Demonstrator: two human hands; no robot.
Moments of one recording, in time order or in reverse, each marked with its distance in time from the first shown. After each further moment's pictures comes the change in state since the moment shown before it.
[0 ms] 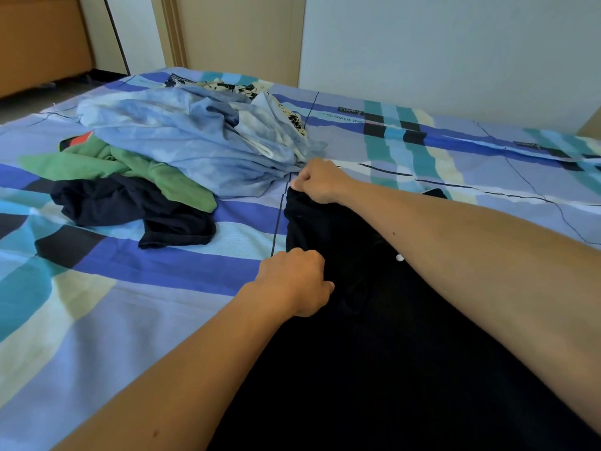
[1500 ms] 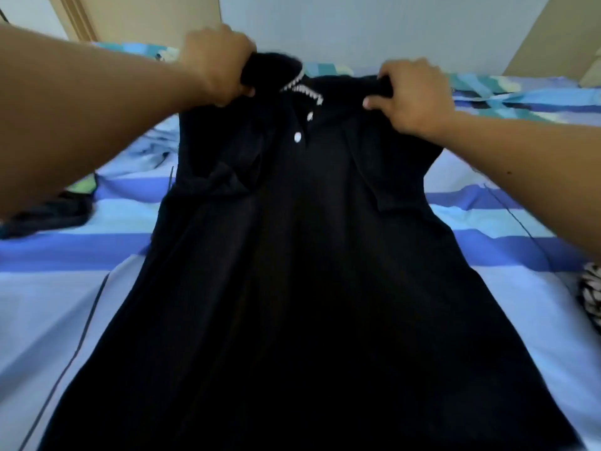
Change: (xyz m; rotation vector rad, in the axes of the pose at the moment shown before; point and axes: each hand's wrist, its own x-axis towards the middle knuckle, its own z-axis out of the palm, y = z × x) left_hand 0.142 0.089 -0.139 0.468 0.619 0.139; right_hand -0.148 0.185 -0.181 -0.538 0.589 0.130
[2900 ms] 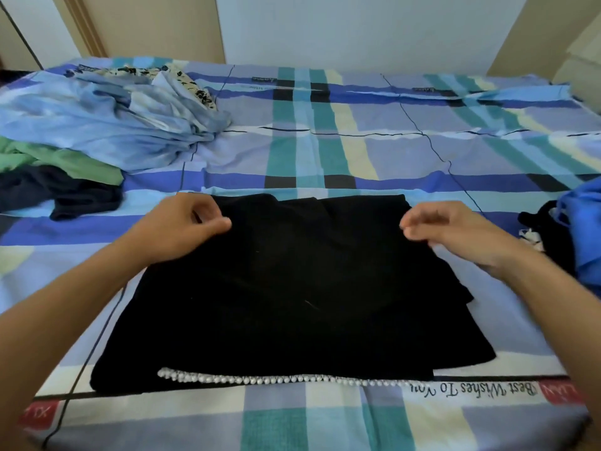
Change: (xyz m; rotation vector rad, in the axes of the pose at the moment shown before) left_hand -0.248 0.006 -0.009 -0.732 -0.337 -0.166; right_hand -0.244 0.039 -0.070 0.890 -0.582 0.349
